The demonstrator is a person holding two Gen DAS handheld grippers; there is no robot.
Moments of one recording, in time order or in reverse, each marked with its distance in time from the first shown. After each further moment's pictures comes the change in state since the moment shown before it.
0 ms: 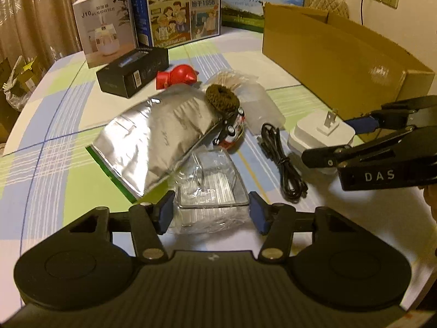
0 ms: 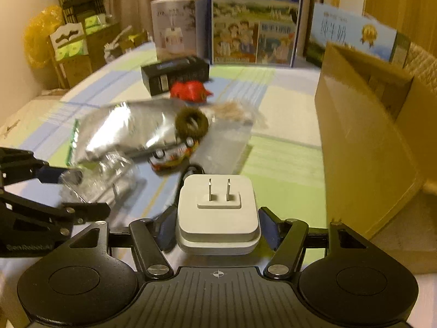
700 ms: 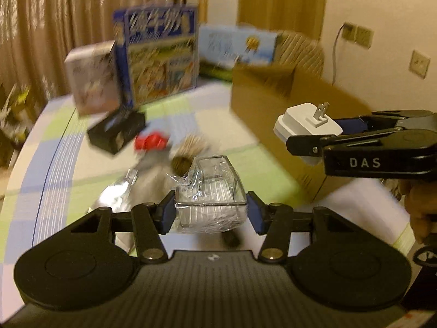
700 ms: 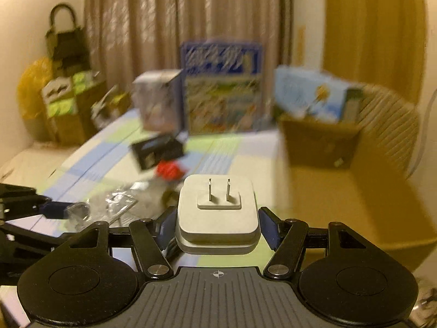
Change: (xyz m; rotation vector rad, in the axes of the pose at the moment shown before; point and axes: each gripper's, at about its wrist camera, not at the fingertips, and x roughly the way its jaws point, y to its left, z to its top) left arm -0.080 -0.043 0.054 -0.007 -0.174 -0.079; right arm -0.105 -0.023 0.033 0.069 -0.242 -0.091
